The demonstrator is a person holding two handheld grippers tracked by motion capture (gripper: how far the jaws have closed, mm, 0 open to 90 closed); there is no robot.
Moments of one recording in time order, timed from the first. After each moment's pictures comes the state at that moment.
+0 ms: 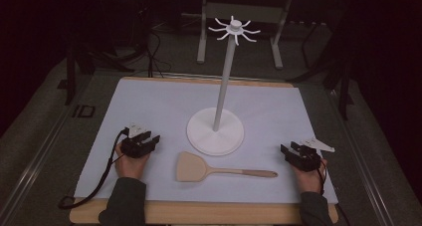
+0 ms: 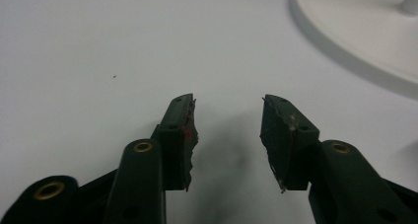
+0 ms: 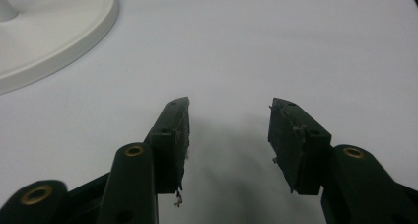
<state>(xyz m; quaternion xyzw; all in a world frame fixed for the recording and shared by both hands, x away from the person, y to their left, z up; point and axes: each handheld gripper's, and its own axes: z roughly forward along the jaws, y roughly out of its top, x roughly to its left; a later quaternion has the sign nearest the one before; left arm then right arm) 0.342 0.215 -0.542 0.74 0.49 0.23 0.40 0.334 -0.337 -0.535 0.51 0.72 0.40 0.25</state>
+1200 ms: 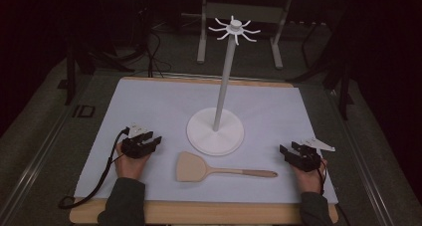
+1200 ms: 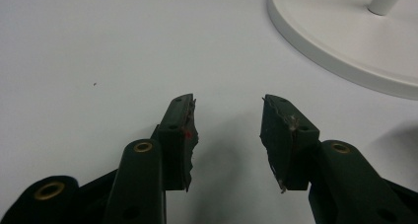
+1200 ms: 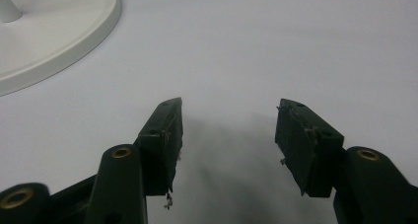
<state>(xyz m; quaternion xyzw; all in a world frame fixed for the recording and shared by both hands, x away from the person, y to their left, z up) 0.340 0.213 -0.538 0.75 0.47 0.22 0.41 0.335 -0.339 -0.535 0.52 0.72 0.40 0.24</state>
